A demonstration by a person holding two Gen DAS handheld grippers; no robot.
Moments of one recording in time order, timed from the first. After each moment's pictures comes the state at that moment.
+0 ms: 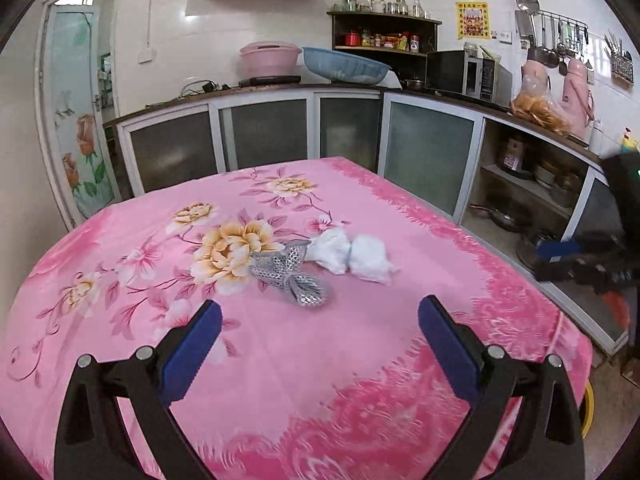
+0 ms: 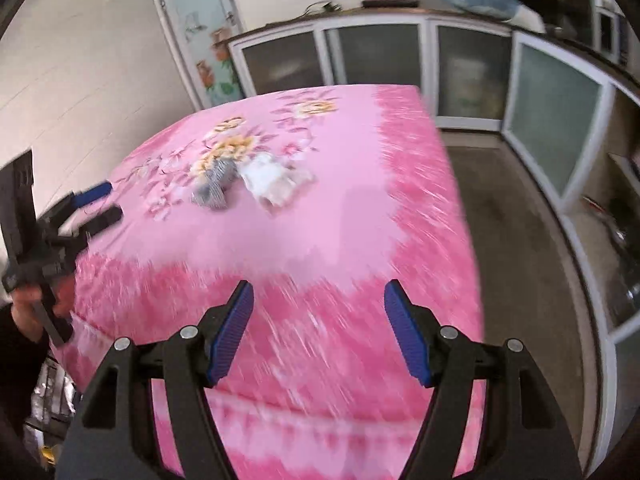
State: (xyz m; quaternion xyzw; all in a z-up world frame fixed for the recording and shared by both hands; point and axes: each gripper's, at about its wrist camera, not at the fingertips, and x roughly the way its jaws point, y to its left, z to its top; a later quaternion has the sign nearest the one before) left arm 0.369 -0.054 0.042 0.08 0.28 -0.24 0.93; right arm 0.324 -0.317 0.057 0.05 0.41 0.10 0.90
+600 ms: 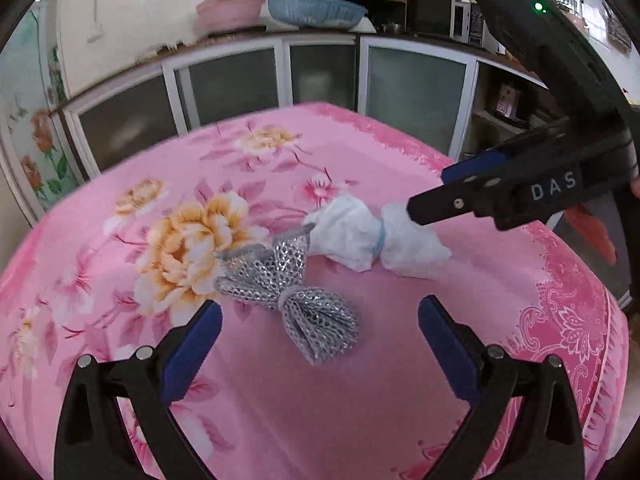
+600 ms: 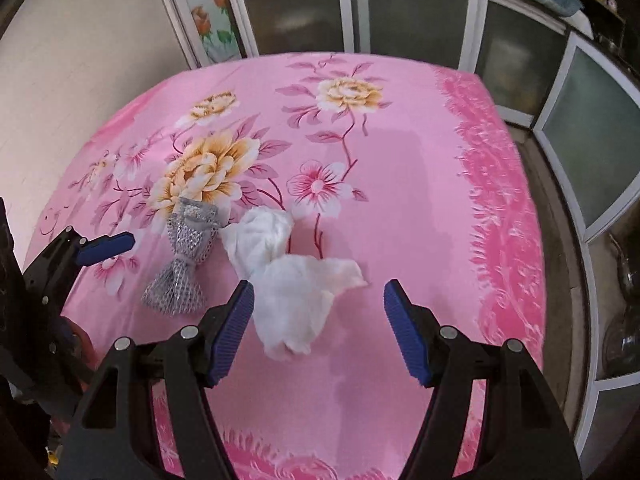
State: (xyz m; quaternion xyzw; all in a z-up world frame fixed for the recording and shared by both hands) left arm 0.475 -0.089 -0.016 0.12 0.37 -0.29 0.88; right arm 0.496 -0.246 0.030 0.01 0.50 0.10 0.86
